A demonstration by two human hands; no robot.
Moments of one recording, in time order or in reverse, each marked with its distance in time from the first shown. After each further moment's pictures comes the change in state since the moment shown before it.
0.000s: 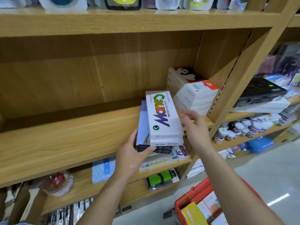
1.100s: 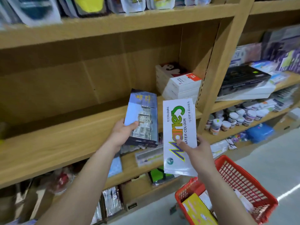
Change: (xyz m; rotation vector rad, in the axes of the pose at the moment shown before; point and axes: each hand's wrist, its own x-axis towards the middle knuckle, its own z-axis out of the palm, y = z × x) left_hand 0.038 0.049 -0.008 -0.145 -0.123 -0.313; right_hand -0.080 0.069 -0.050 0.208 0.056 0.170
